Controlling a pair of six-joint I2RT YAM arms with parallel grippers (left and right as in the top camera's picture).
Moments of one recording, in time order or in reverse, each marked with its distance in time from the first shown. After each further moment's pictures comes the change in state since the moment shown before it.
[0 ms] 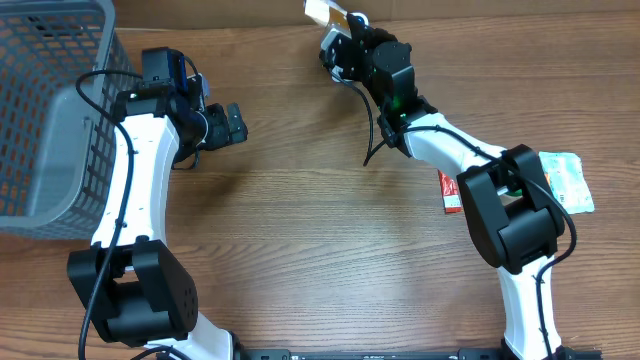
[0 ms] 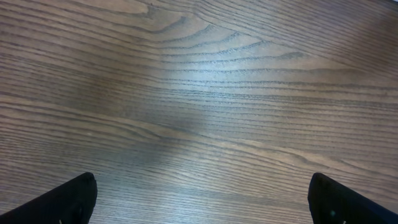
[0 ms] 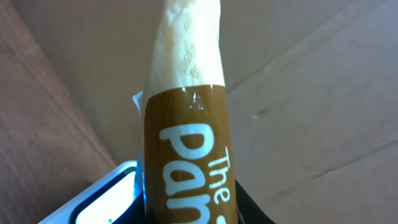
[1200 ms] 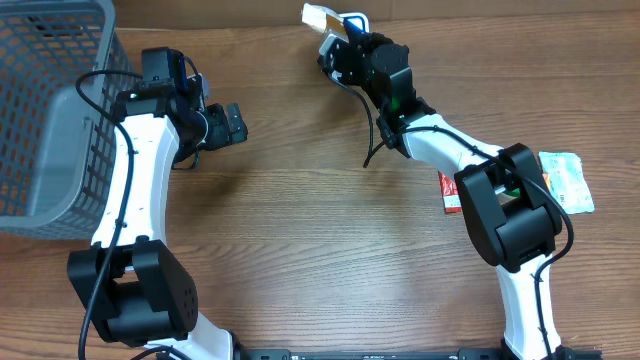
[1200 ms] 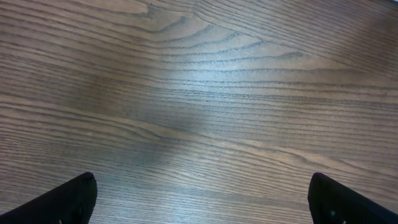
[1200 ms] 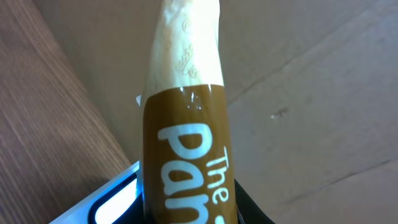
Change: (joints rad) left arm 0.000 0.000 0.000 0.000 0.000 0.000; right arm 0.002 0.012 0.000 -0.014 -0.034 -0.003
